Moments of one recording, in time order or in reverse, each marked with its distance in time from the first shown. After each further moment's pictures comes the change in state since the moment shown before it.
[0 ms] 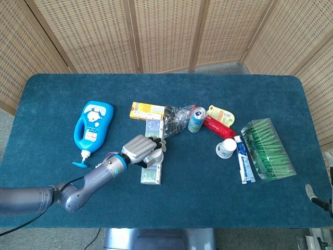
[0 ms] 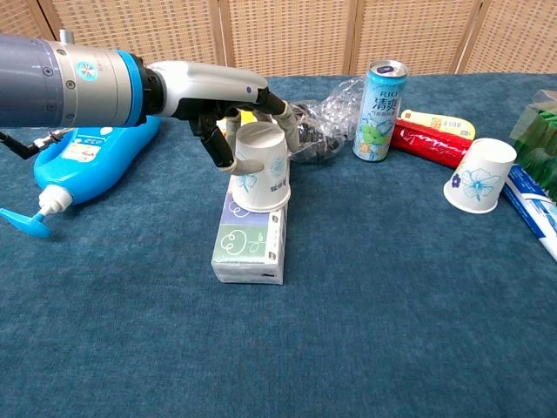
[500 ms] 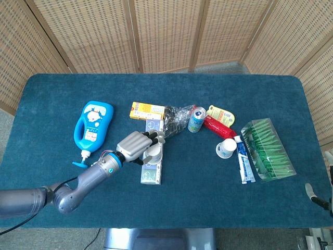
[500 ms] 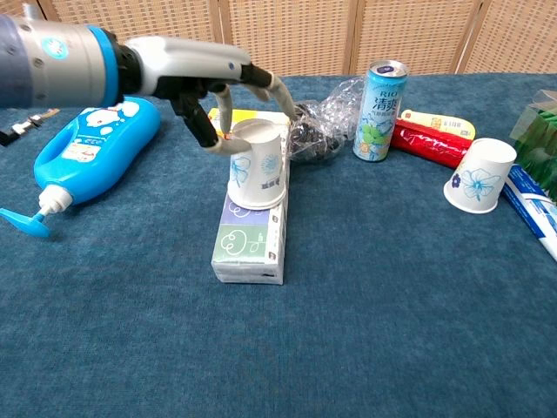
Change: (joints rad) left arm 0.032 0.064 0.002 -0.051 0.046 0.057 -0.018; right arm 0.006 0.002 0.004 -0.009 -0.001 -0.005 -0.011
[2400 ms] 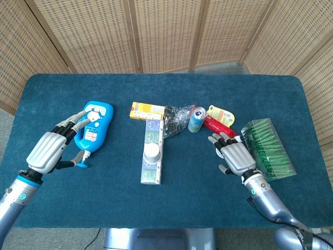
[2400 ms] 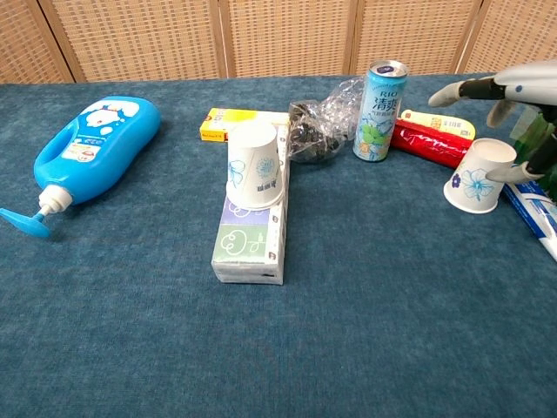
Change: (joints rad) left arm 0.554 0.454 0.064 -0.307 0.443 0.495 -0.302; right arm 0.622 -0.176 0.062 -0.005 0.253 -0.682 -0.453
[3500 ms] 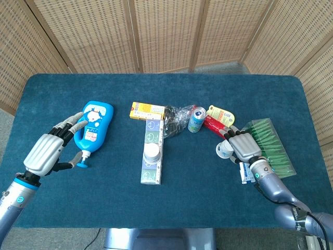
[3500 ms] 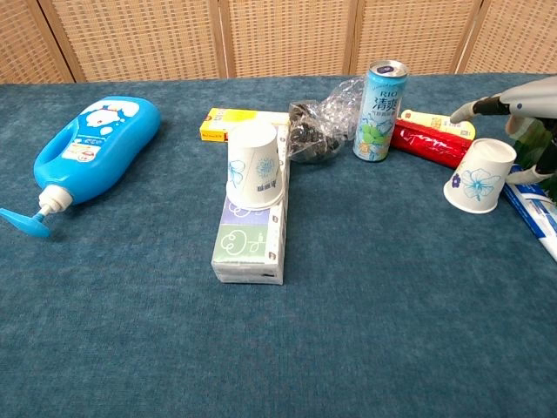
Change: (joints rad) left arm 0.049 -0.003 -0.028 -0.002 0.037 -0.004 -0.007; right arm 0.119 -0.053 -0.068 0.285 0.059 -0.119 0.085
